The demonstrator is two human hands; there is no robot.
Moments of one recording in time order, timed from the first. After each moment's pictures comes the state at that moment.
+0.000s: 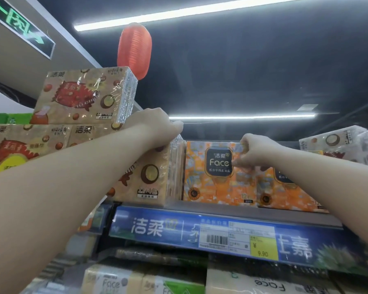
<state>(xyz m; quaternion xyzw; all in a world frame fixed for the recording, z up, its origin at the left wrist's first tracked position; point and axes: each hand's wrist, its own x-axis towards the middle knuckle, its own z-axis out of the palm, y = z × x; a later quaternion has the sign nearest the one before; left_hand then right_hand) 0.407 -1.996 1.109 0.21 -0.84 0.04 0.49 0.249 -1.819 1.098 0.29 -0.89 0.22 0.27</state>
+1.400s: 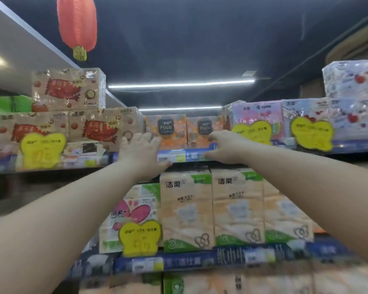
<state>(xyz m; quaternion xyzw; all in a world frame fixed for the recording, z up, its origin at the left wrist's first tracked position) 0.558 -1.849 0.981 0.12 -0.92 0.15 0.35 0.476 -1.654 1.001 0.30 -0.91 0.12 0.26</state>
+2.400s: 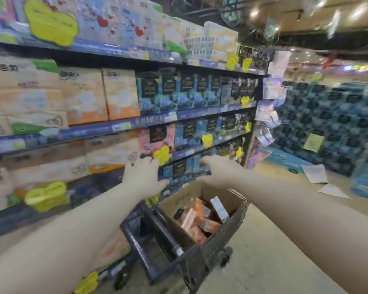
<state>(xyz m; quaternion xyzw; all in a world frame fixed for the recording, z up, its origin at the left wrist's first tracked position) 0.638 -1.295 0.724 -0.22 -0.97 -0.02 0.07 0.705 -1.100 0.765 -0.05 -1.00 0.03 -0.03</state>
